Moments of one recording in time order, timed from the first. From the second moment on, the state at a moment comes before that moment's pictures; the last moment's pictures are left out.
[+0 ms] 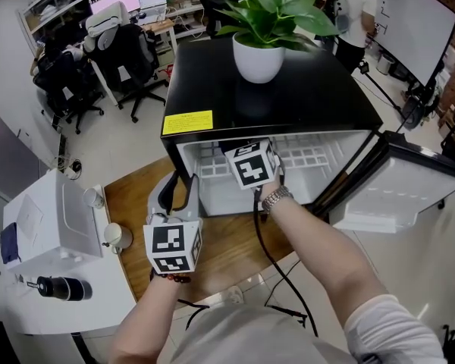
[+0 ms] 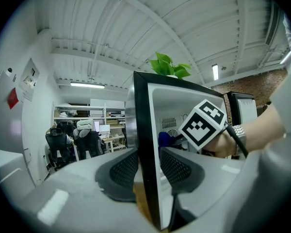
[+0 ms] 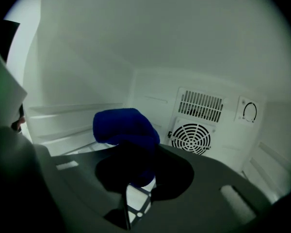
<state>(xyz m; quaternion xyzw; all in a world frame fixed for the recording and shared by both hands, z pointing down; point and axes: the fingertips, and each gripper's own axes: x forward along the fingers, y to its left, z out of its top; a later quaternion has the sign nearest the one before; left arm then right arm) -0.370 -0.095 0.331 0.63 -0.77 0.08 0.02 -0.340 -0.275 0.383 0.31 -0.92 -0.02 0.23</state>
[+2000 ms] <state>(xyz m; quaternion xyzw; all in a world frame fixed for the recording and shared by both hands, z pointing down) -0.371 -0.095 0.332 0.62 -0.78 0.07 0.02 -0.176 -0.344 0.362 0.45 -0.87 0.04 0.18</state>
